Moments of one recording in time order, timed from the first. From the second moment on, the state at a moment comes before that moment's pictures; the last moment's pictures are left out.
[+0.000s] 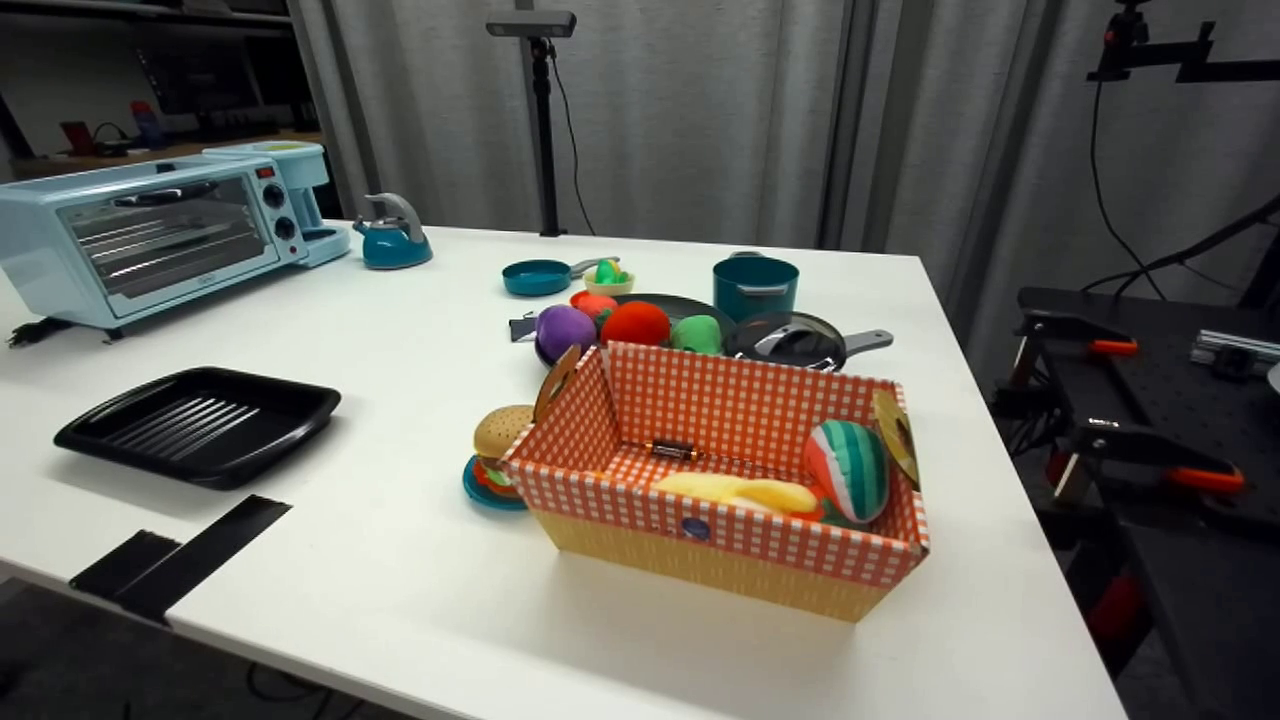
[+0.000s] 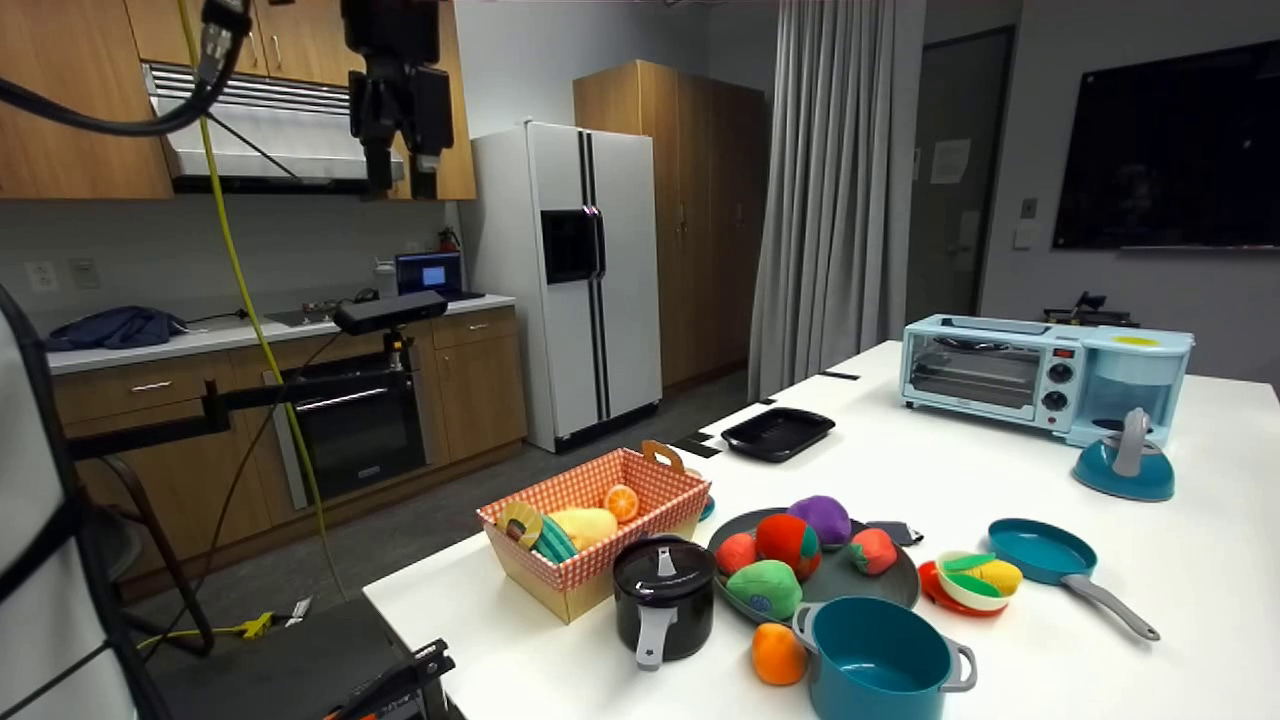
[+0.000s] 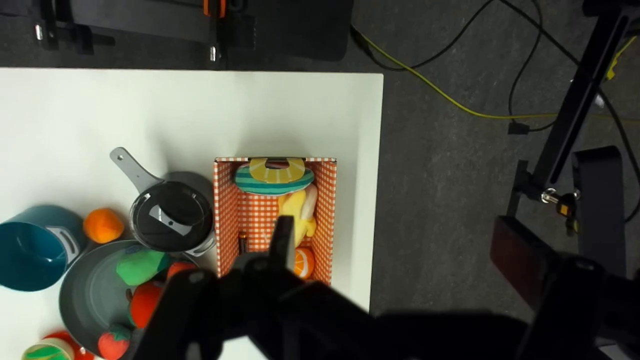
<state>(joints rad) 0.23 -0.70 0.23 -2.36 0.31 1.70 0.24</state>
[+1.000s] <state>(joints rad) 0.09 -0.52 0.19 -2.44 0.11 1.91 0.21</state>
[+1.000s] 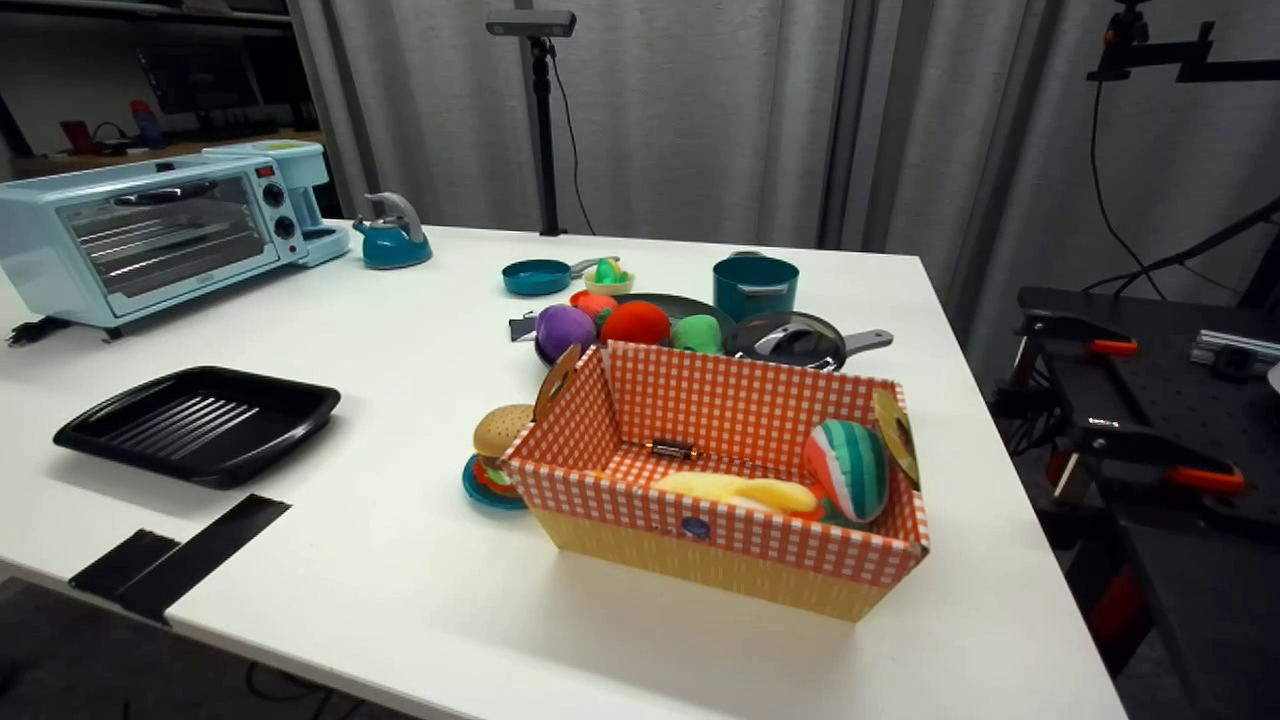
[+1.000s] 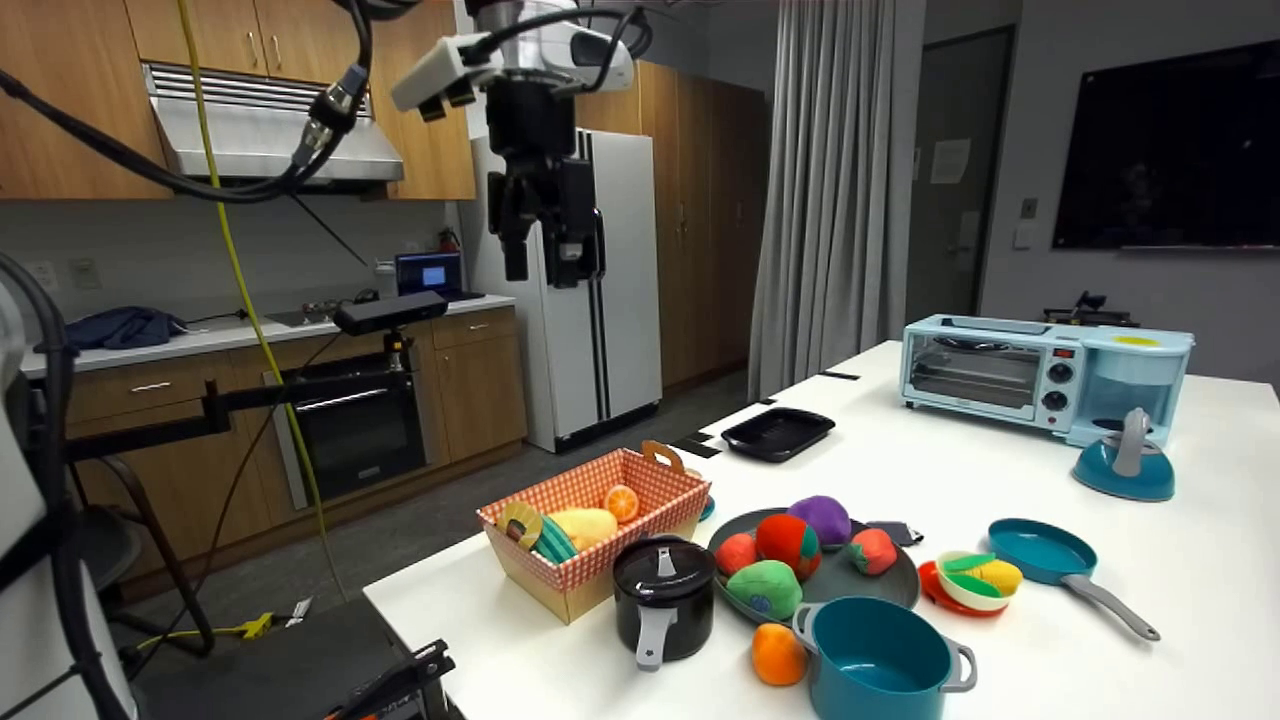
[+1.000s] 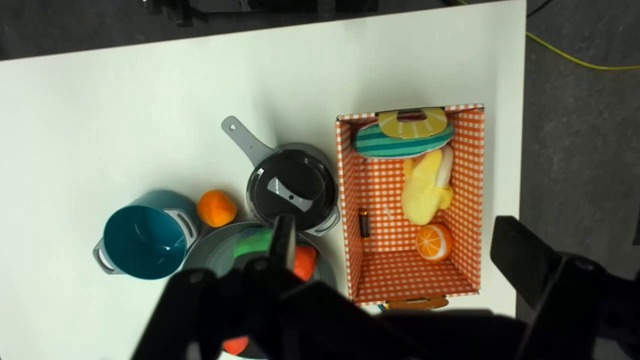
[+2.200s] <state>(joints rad) 0.05 -0.17 0.14 -2.41 -0.13 2.19 0.16</state>
